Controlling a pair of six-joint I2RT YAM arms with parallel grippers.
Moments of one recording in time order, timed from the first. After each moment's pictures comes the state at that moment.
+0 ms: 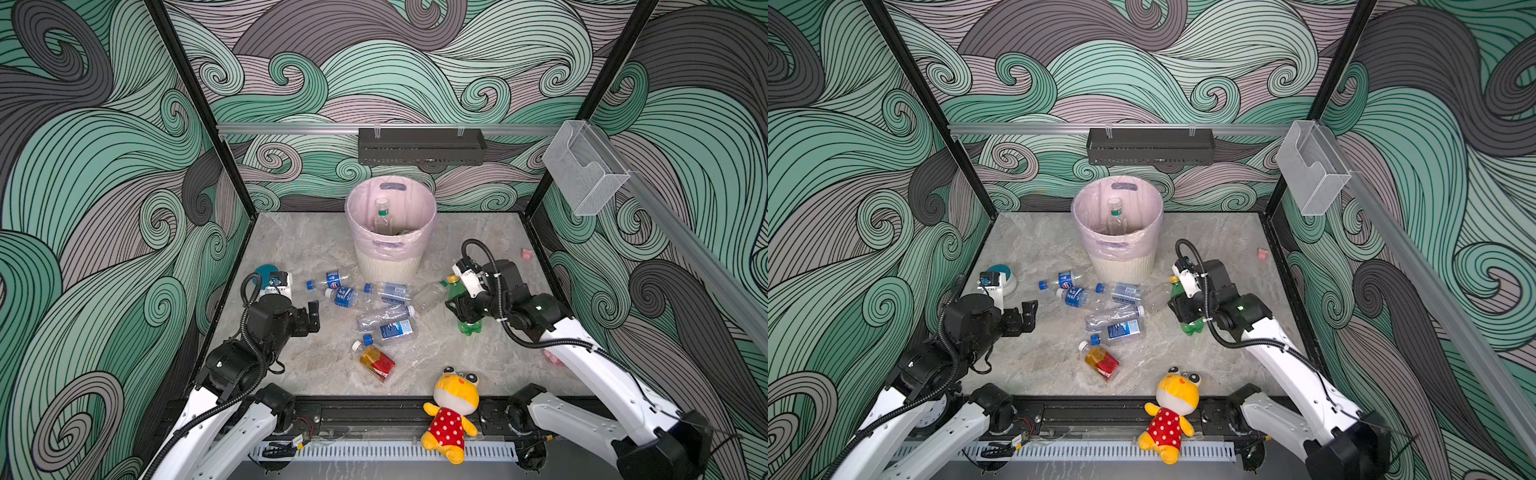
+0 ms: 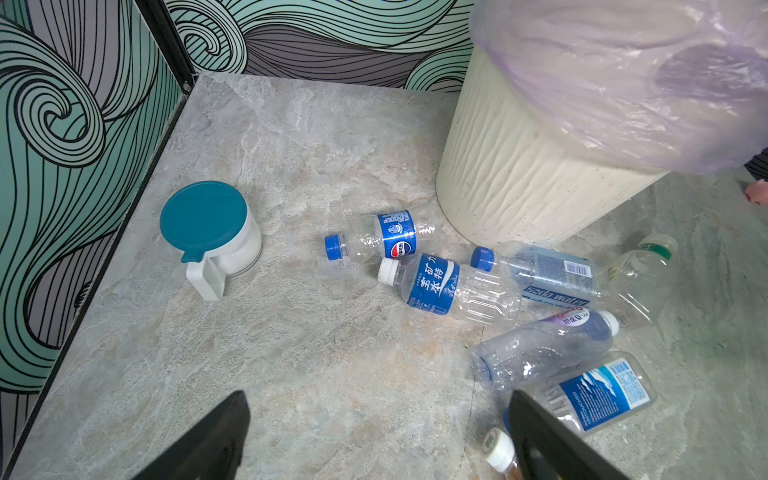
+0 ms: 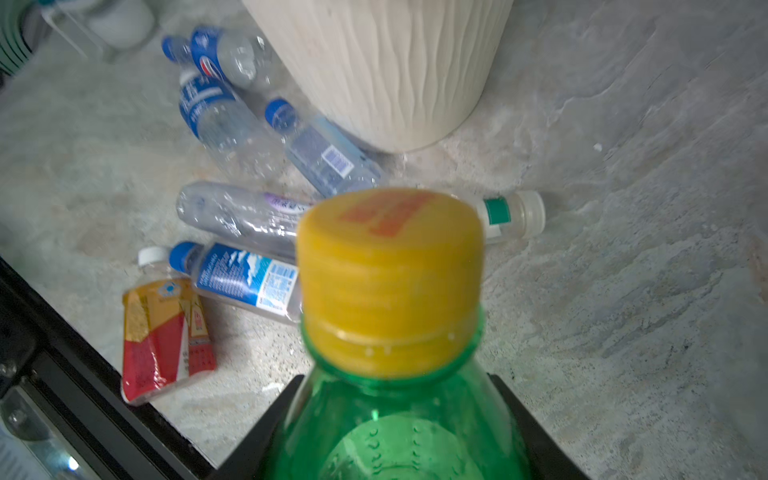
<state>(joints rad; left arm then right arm) -0.46 0.58 0.82 -0.89 -0.32 -0.35 0.45 0.98 0.90 -0.71 -0.15 0.01</state>
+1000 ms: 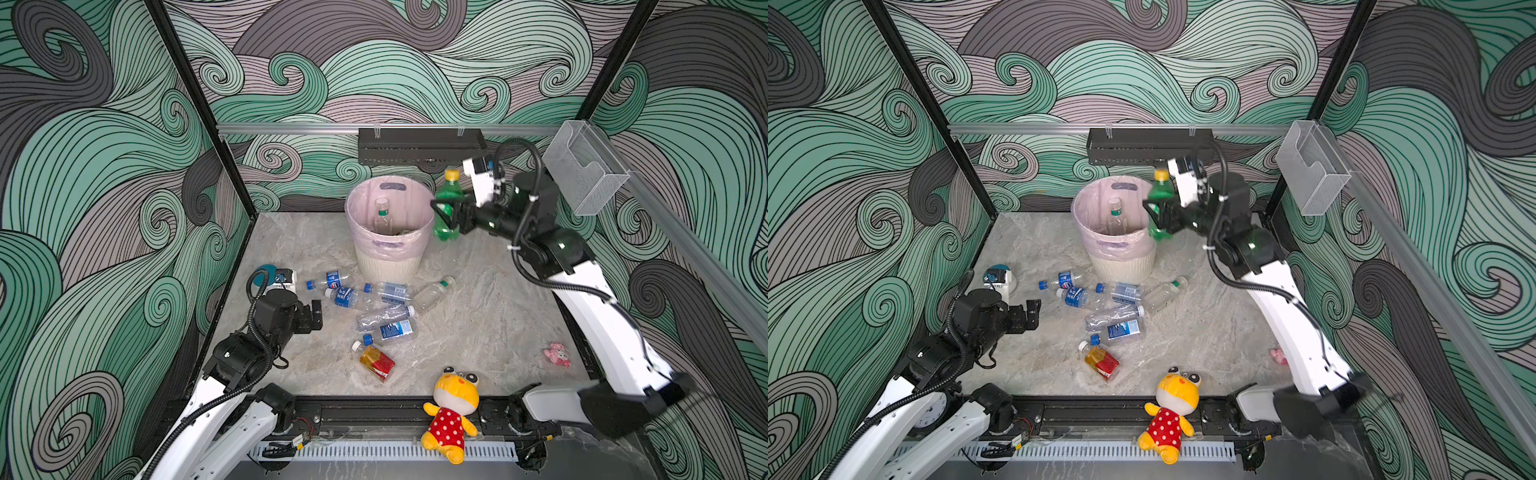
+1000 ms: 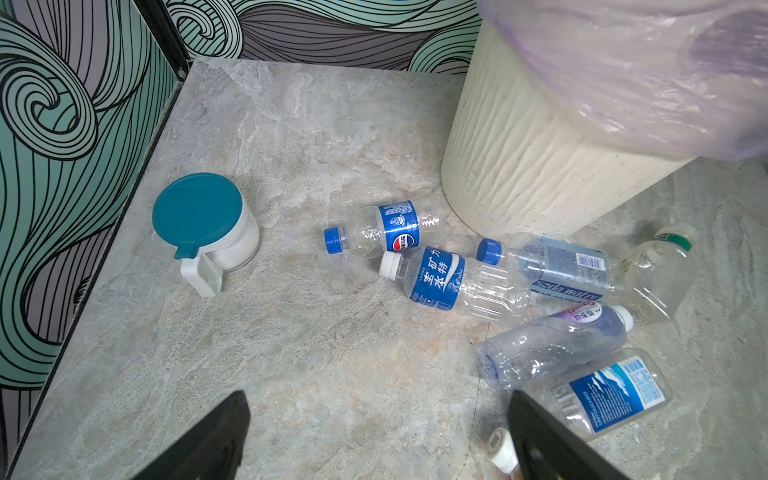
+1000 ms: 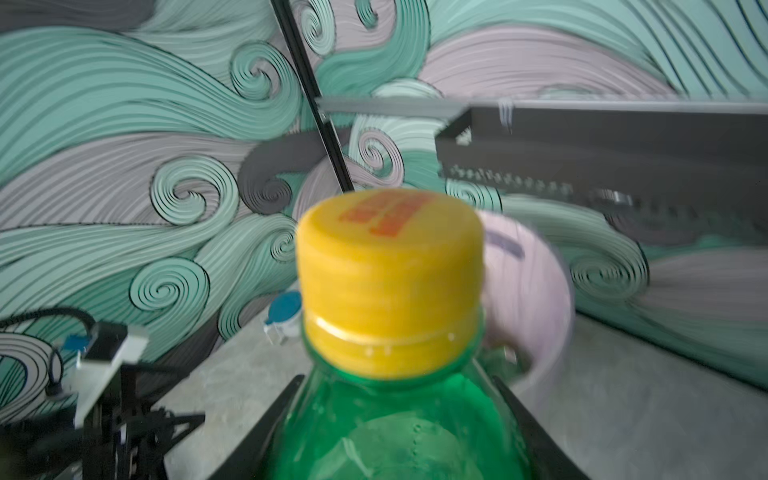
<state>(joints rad) -0.46 0.64 0.84 -0.88 -0.31 -0.35 0.45 1.52 1.90 -0.54 -0.36 0.10</state>
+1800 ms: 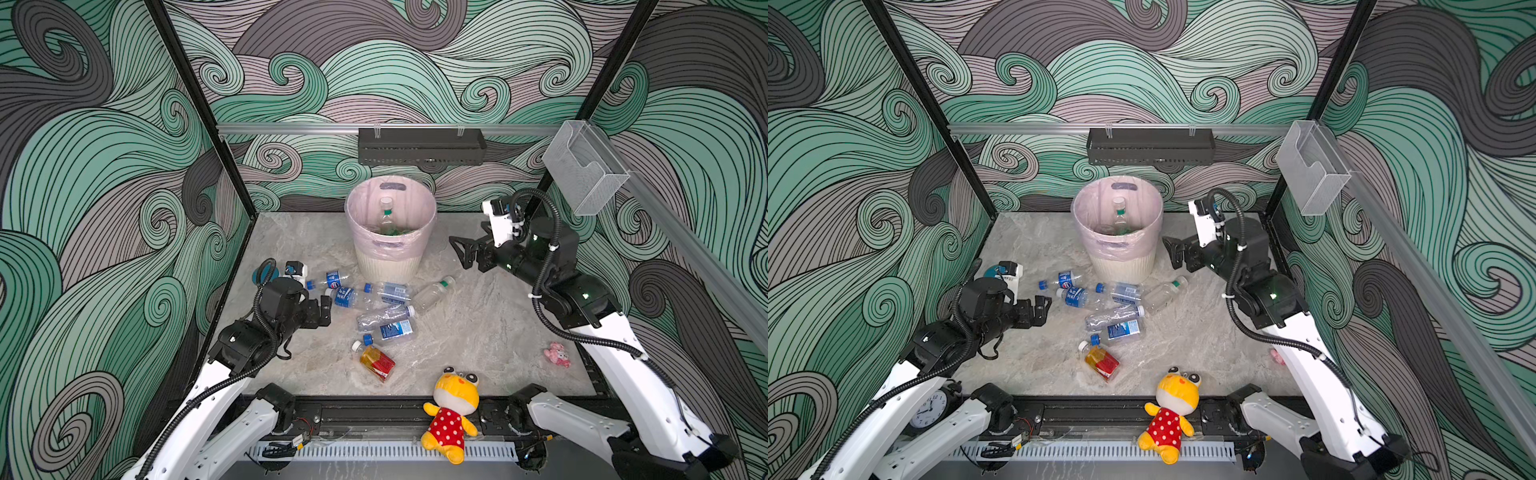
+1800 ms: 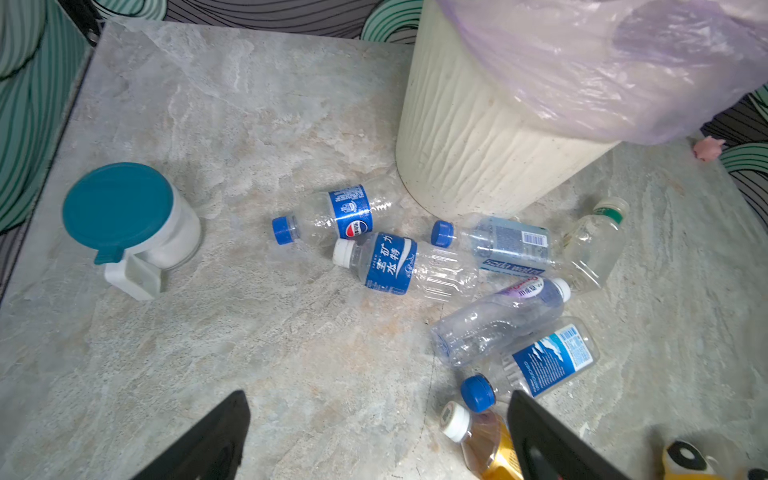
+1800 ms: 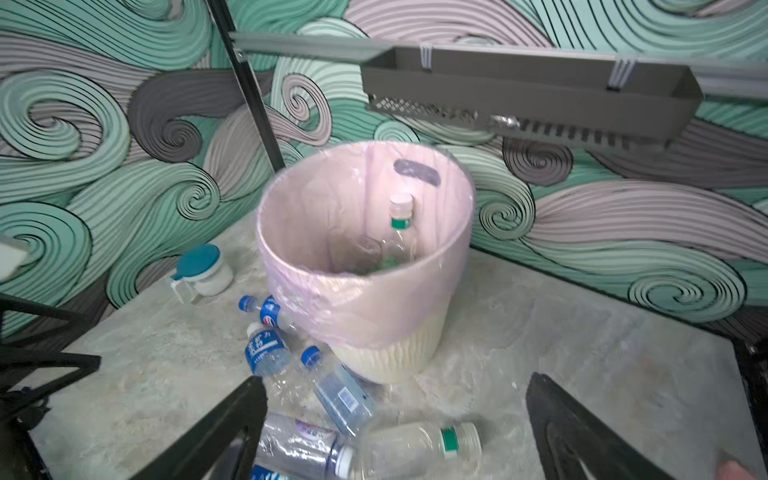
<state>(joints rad) -0.45 0.74 0.91 -0.90 -0.14 -0.35 0.42 1.02 1.25 -0.57 -0.11 0.01</state>
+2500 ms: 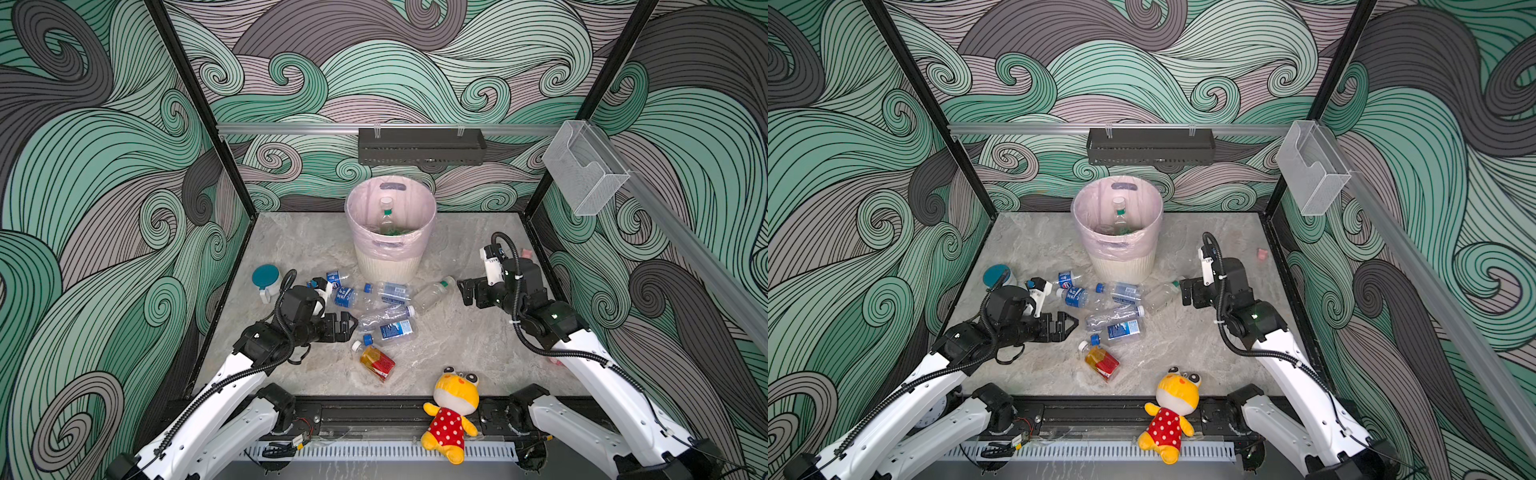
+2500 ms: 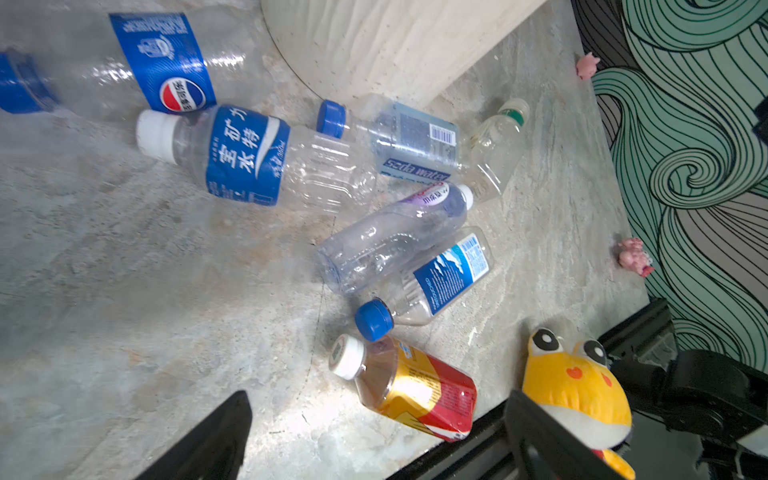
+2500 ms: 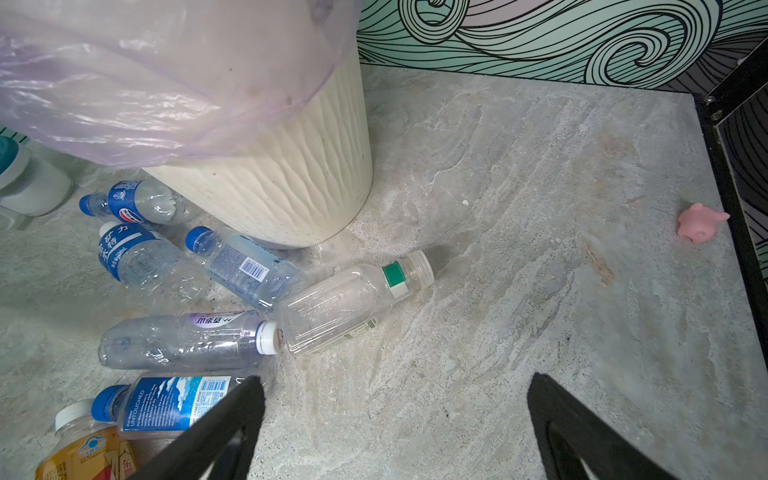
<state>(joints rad) -0.54 0.77 0.71 -0.76 0.19 -0.54 0.39 0.93 0.88 -0.59 0.05 0.11</state>
